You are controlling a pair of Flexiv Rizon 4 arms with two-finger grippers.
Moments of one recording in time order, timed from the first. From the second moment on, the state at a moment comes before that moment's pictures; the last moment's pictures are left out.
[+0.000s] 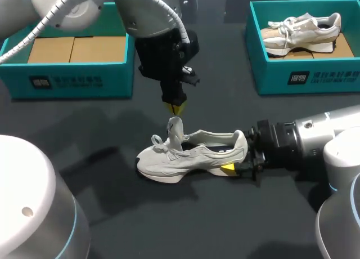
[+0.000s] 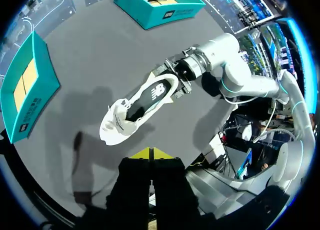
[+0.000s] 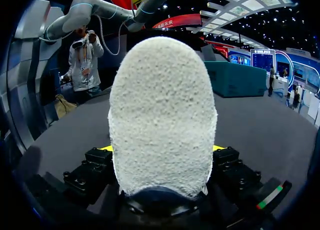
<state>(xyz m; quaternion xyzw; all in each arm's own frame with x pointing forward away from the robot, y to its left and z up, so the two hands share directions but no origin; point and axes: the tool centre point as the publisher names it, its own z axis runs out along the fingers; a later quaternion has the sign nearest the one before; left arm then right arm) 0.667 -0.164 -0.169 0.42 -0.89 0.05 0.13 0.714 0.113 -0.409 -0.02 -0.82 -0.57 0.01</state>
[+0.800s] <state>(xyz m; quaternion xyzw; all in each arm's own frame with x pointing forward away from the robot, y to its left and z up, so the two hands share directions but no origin) 0.682 -0.195 -0.220 0.22 -0.96 0.09 0.10 0.713 0.113 -0.409 -0.02 -0.82 -0.57 0.01</state>
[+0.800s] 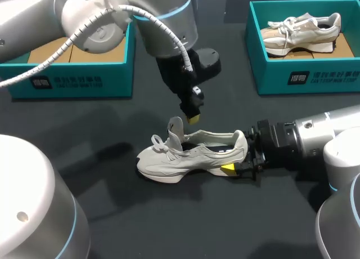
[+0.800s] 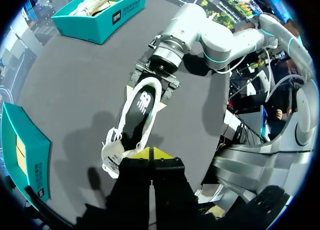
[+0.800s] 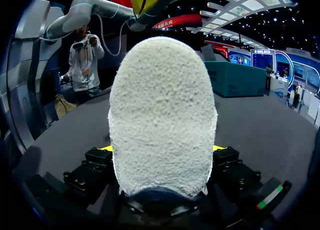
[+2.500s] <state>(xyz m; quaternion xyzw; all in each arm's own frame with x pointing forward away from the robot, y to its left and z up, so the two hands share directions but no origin) 0.693 -0.224 -0.352 0.01 -0.99 0.03 0.13 0.713 0.113 -0.409 -0.02 -0.82 -0.57 0.01</state>
